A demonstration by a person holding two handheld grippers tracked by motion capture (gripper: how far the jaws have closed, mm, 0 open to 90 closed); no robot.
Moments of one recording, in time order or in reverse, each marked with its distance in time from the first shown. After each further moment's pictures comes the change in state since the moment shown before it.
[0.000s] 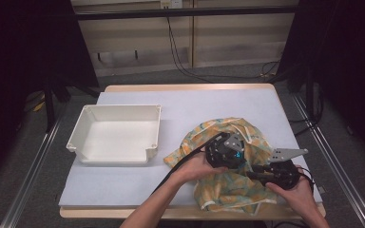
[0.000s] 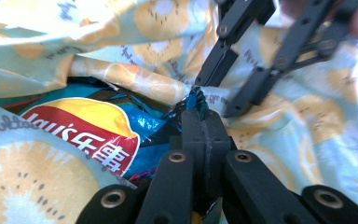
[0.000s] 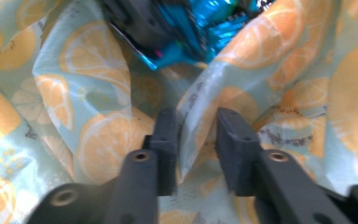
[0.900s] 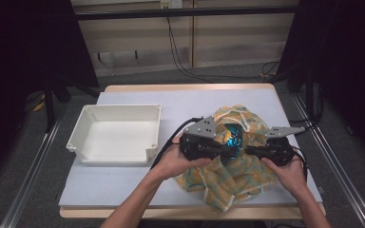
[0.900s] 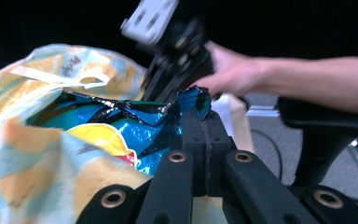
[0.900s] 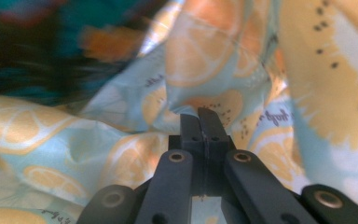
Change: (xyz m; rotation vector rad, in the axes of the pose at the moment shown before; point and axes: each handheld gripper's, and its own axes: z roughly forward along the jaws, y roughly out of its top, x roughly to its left) left arm -0.014 0.006 -0.098 -0.308 -0.061 0.005; right arm -0.033 0.042 0.013 -0.071 -0.038 0.064
